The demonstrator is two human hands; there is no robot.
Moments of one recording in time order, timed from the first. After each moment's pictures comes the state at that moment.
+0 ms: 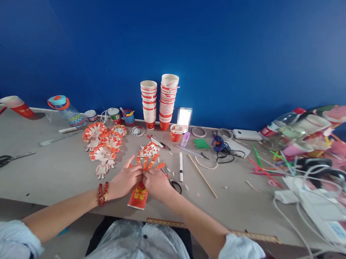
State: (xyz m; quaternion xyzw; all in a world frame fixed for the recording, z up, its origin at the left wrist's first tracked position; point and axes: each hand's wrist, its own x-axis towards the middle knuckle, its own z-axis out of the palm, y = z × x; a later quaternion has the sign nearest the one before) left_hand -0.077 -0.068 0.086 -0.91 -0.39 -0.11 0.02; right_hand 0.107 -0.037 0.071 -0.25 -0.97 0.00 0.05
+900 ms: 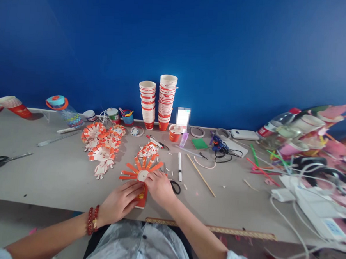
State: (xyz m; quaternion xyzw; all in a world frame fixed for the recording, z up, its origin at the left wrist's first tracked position) left_hand -0.076 -0.131 0.063 -0.88 -0.43 -0.19 -0.07; right_hand 0.124 -0.054 0.064 -0.32 -0.93 0.06 0.15
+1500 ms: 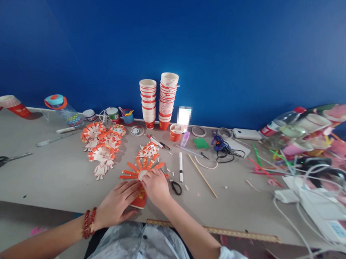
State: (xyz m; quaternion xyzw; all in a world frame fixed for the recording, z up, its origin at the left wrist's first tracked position) left_hand -0.086 -0.133 0.063 -0.90 -0.42 -0.12 -0.06; right_hand 0.103 -0.052 0.070 -0.38 -0.91 0.10 0.14
